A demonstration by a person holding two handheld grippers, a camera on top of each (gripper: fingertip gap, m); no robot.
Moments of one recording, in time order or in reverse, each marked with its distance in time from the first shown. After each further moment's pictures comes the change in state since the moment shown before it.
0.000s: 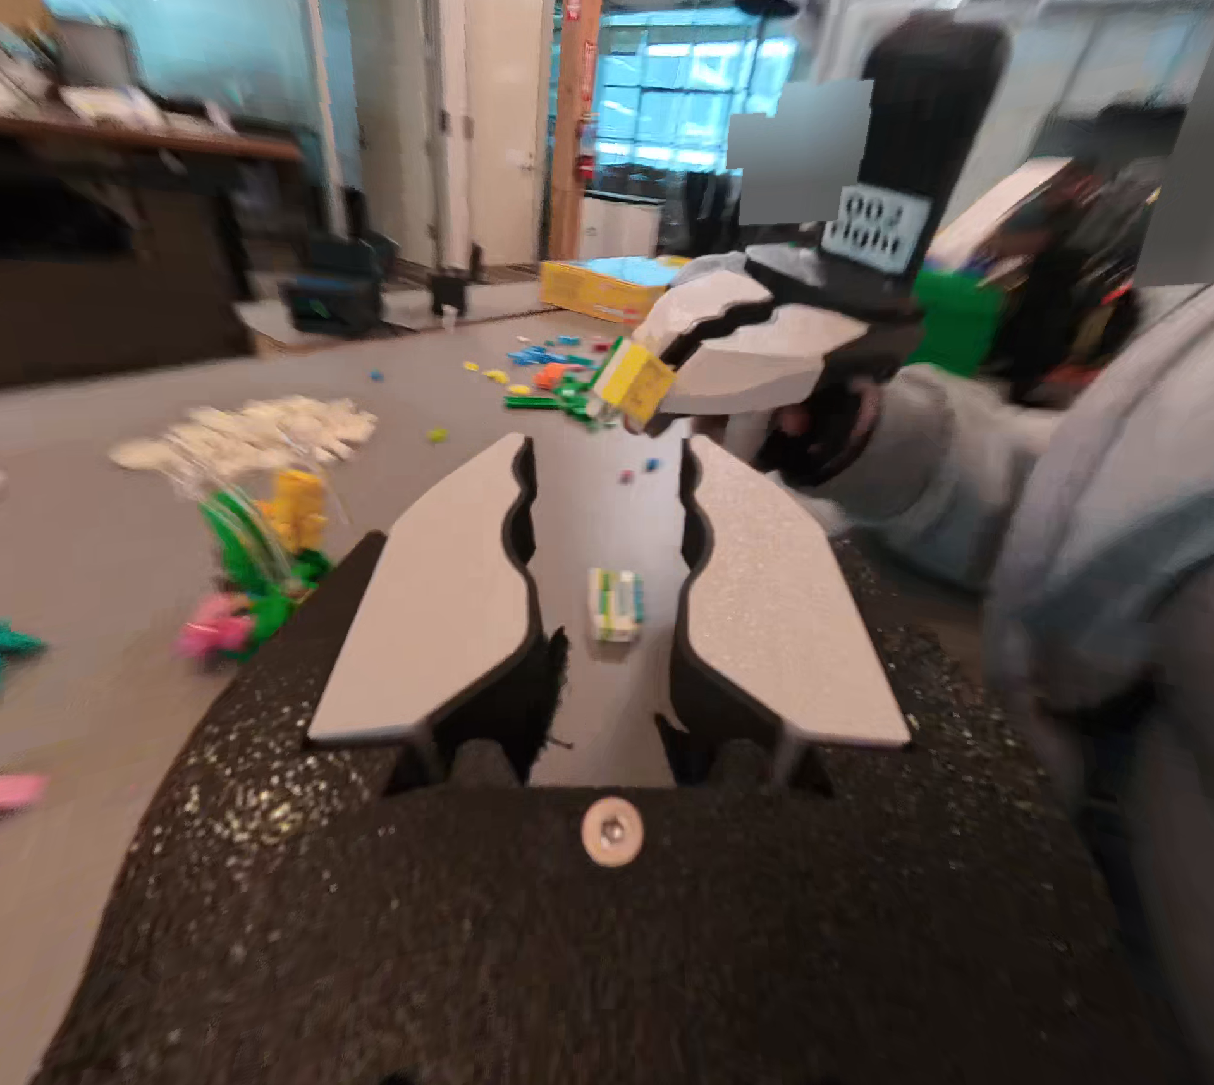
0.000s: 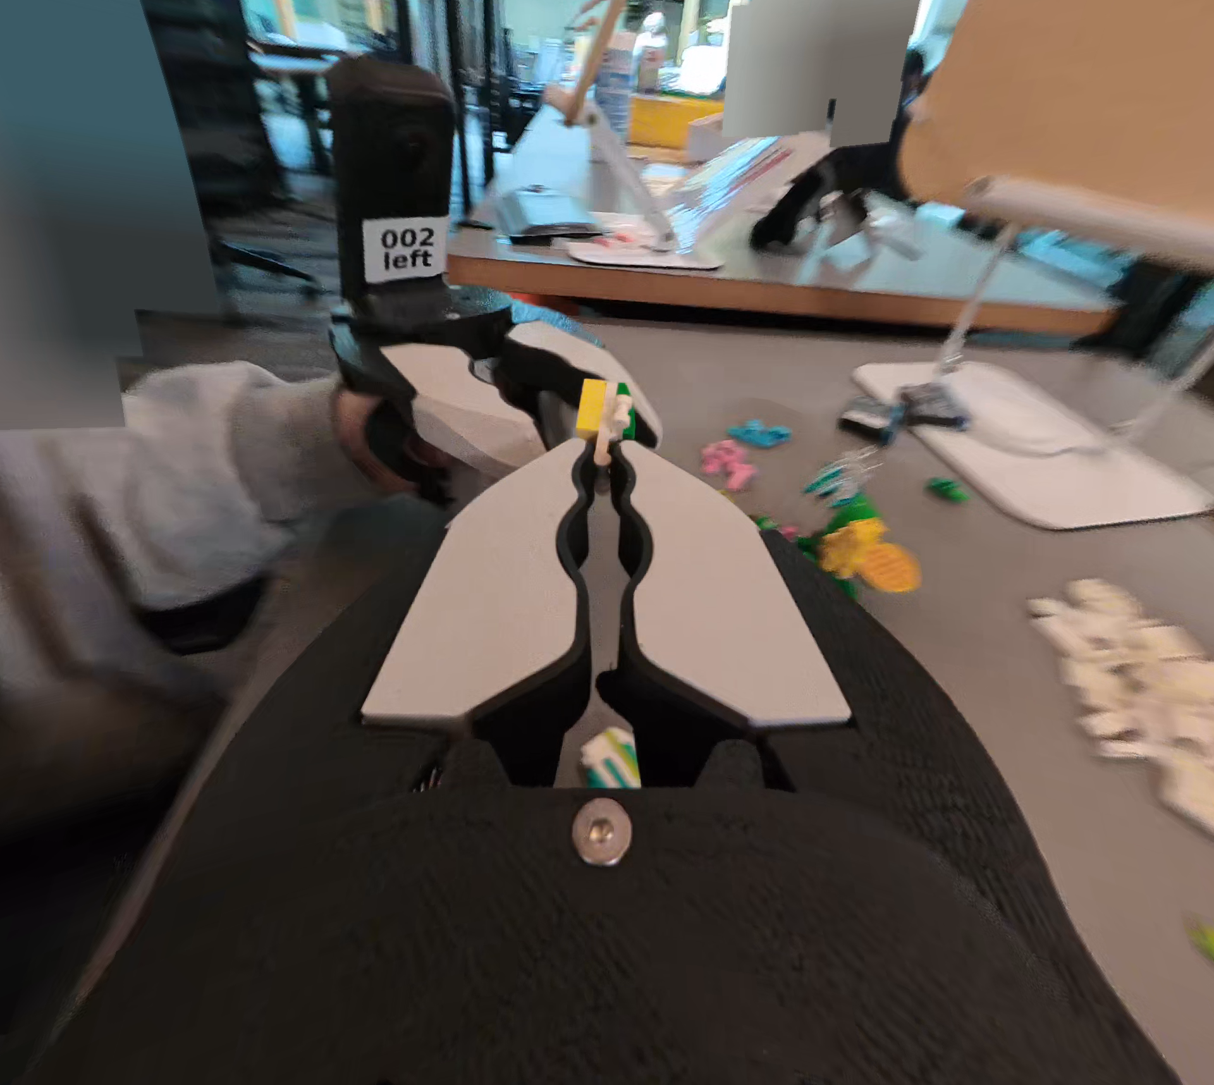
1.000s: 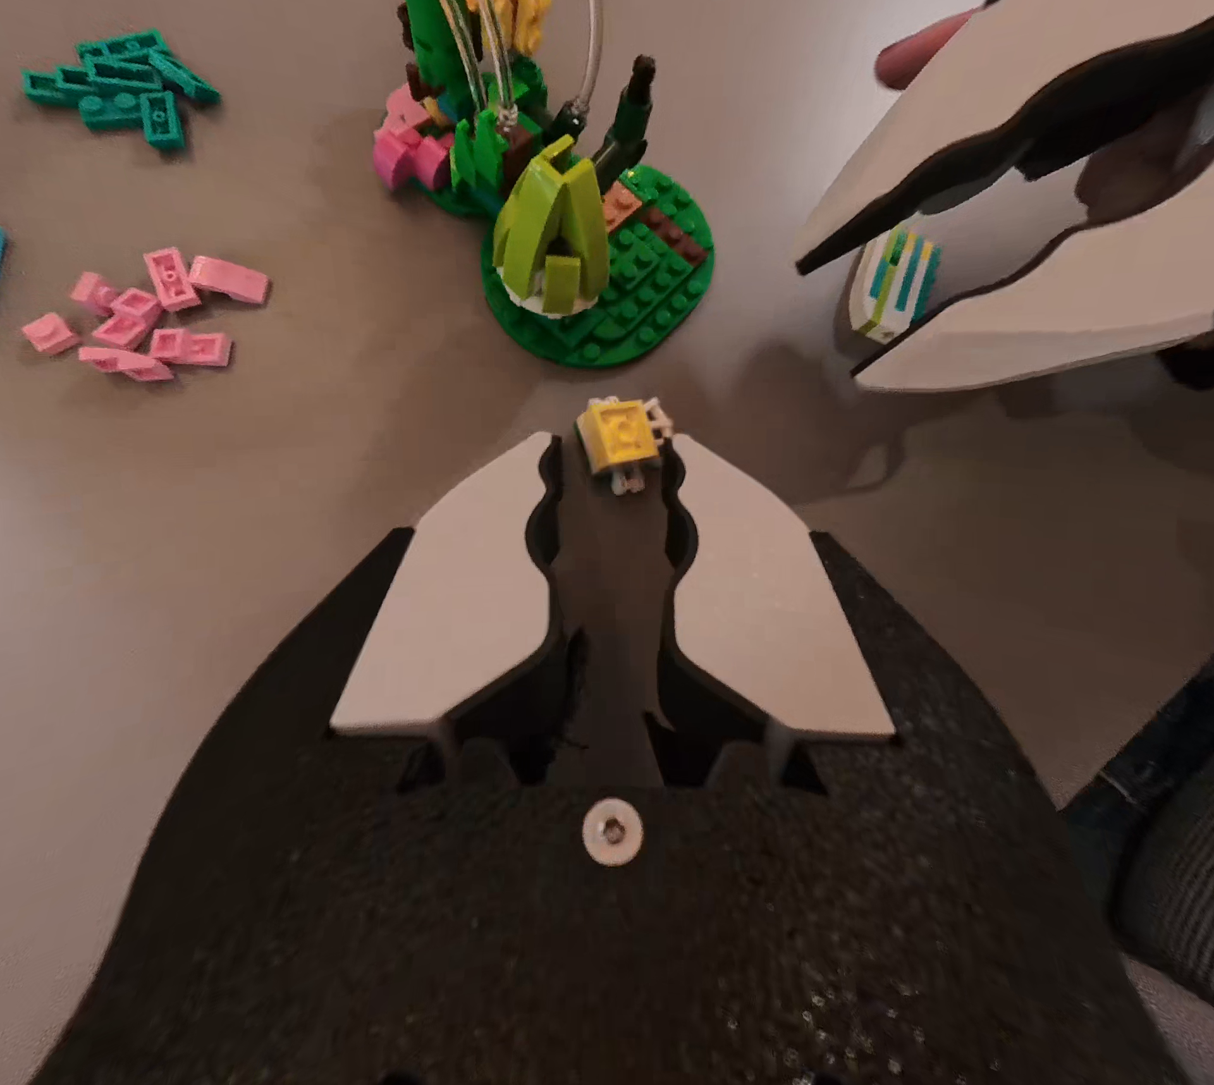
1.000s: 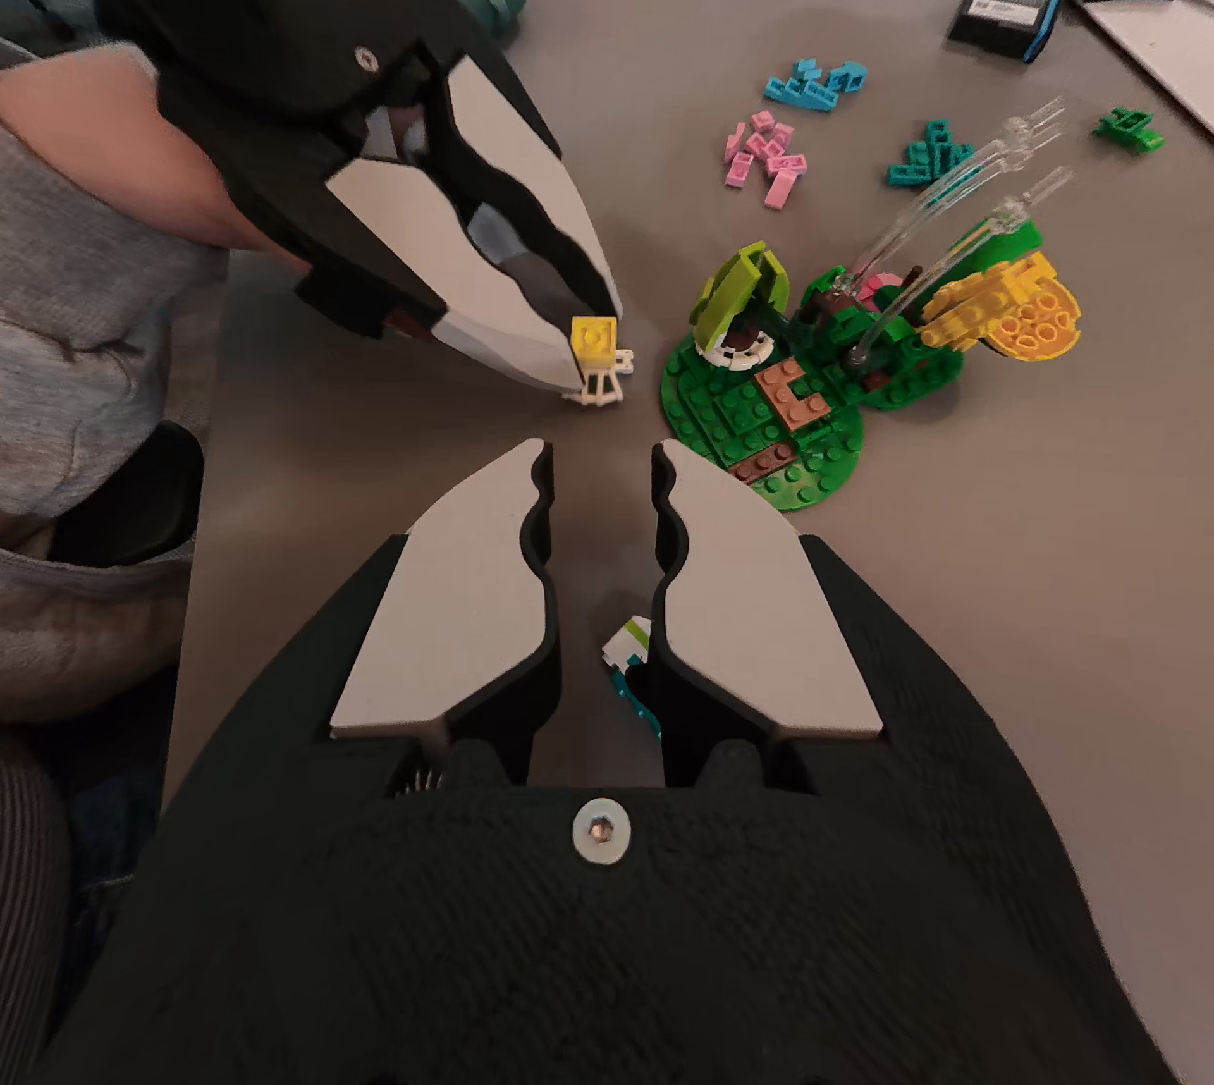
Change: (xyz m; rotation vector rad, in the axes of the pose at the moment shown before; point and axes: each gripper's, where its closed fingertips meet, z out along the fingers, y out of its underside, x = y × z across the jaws) left arm -0.064 0.102 -0.052 -0.744 -0.385 -0.168; right arm 0.001 0.089 0.028 -0.551 0.032 0.195
